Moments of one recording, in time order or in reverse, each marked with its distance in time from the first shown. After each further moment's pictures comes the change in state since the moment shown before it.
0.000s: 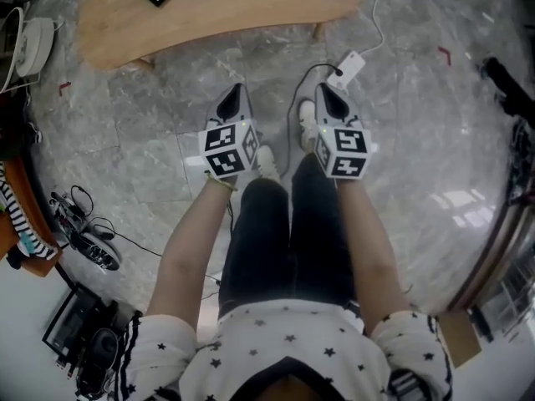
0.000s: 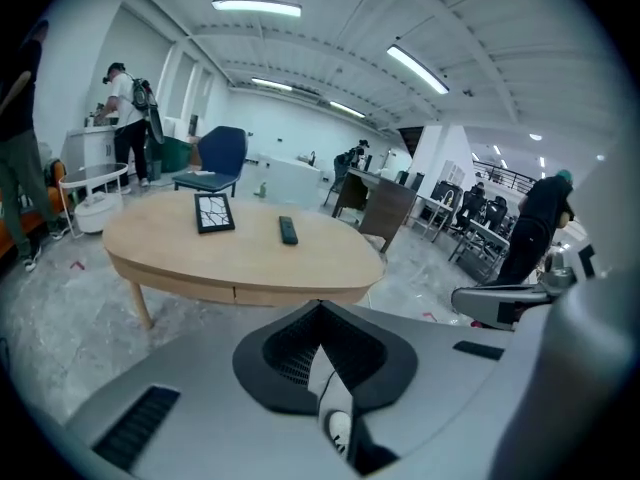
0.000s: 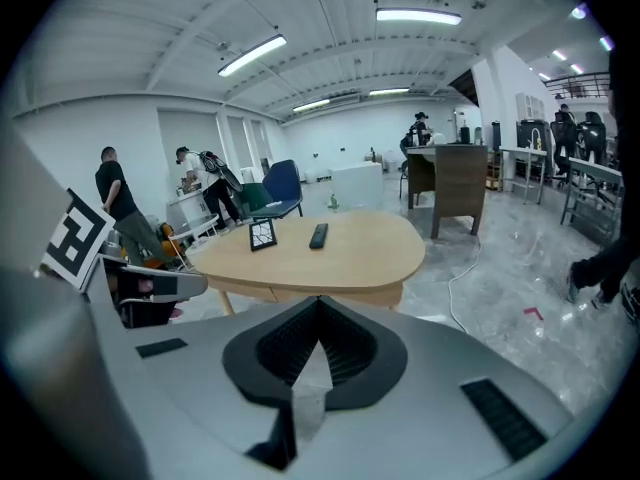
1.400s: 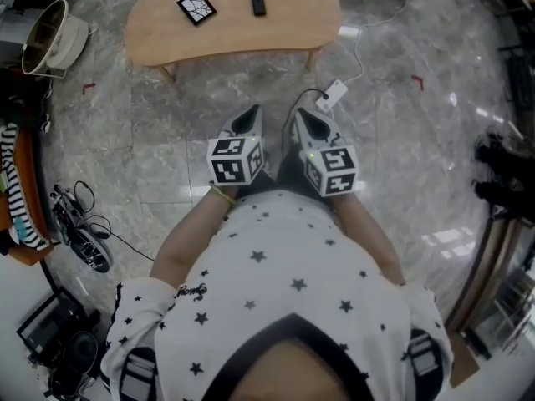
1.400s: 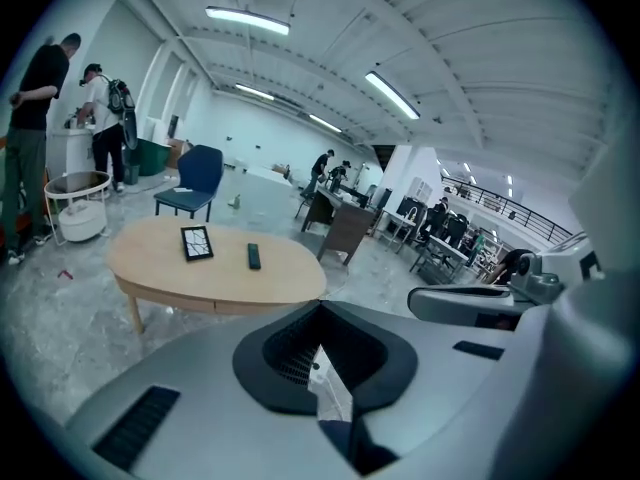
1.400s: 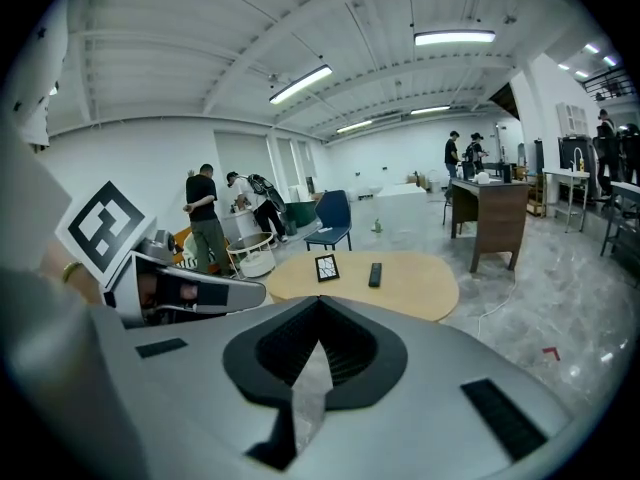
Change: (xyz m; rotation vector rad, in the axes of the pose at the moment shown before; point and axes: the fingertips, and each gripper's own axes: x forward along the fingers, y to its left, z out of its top) left arm -0.200 -0.089 0.061 0.015 -0.035 -0.172; right arm -0.195 0.119 0.089 -0.121 -0.101 0.221
